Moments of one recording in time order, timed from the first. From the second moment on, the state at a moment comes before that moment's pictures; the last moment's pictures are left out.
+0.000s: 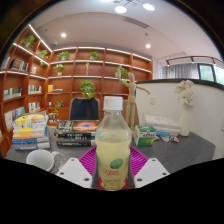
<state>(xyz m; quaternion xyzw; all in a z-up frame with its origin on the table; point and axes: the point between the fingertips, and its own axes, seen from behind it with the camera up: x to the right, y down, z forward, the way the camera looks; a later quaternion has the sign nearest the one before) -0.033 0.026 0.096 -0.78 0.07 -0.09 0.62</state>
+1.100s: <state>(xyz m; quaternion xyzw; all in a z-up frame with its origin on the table) -0.129 -0.189 0.151 -0.80 0.00 -0.02 0.60</state>
